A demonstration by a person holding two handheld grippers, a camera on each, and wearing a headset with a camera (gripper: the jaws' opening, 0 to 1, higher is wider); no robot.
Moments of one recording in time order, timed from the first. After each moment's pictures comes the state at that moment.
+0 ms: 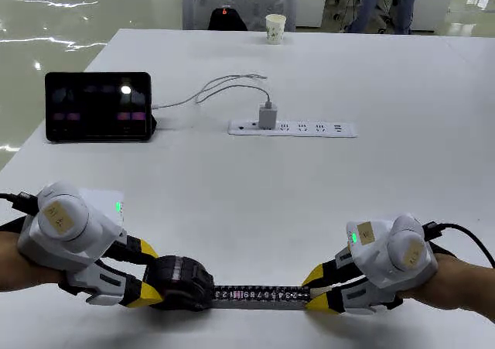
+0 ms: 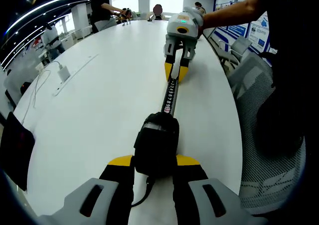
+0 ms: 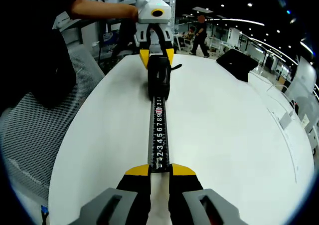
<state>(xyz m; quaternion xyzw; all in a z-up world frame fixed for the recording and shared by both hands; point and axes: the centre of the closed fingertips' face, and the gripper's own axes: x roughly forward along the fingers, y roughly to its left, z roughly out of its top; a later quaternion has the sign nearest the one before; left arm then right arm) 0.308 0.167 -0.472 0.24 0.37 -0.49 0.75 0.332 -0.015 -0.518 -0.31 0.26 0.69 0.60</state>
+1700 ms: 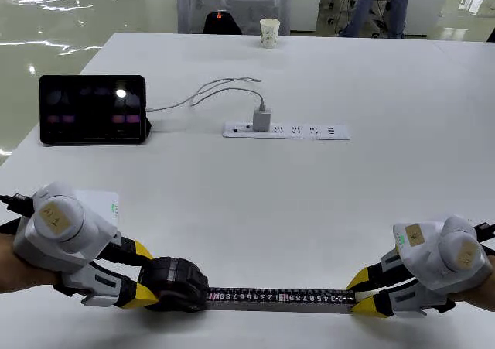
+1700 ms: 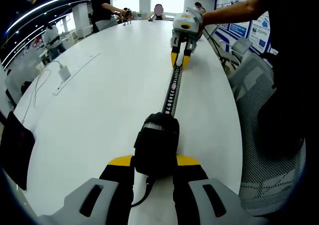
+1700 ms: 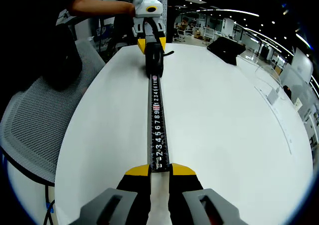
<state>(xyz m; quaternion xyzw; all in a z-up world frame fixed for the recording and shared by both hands) 0.307 0.165 -0.472 0.24 0.37 -0.49 0.75 0.339 -0.092 -0.519 -0.32 0.29 0.66 0.61</state>
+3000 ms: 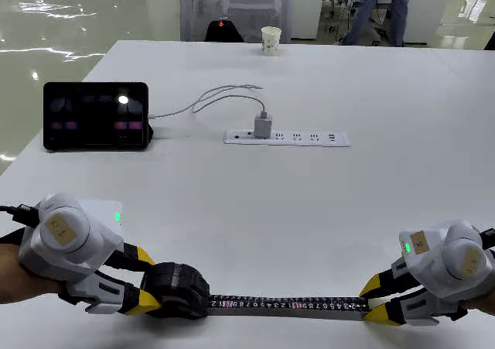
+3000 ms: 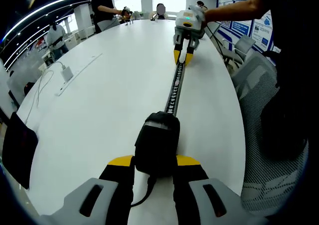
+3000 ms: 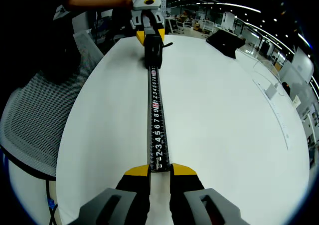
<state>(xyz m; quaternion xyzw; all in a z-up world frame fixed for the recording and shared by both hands) 0.309 0.165 -0.473 0.25 0.37 -0.48 0.76 0.340 -0.104 -0.520 -0.36 0.32 0.64 0.60</state>
